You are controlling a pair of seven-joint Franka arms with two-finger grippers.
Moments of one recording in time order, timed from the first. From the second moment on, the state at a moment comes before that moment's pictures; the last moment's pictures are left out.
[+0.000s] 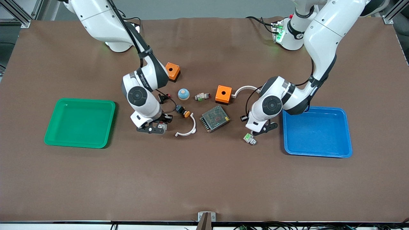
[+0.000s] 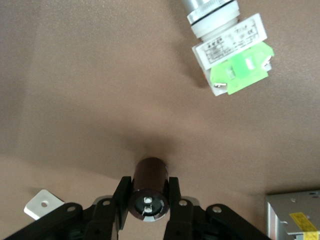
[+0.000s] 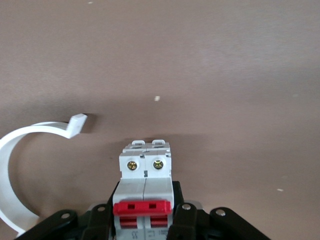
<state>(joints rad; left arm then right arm) -0.05 0.63 -0.48 -1.89 0.19 2.27 -0.97 0.54 0.54 -0.03 -1.90 0.09 2.41 0.55</state>
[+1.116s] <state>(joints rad) 0.19 0.33 -0.47 -1.59 0.20 1.94 -0.58 0.54 0.58 -0.05 -1.67 0.09 2.19 0.58</state>
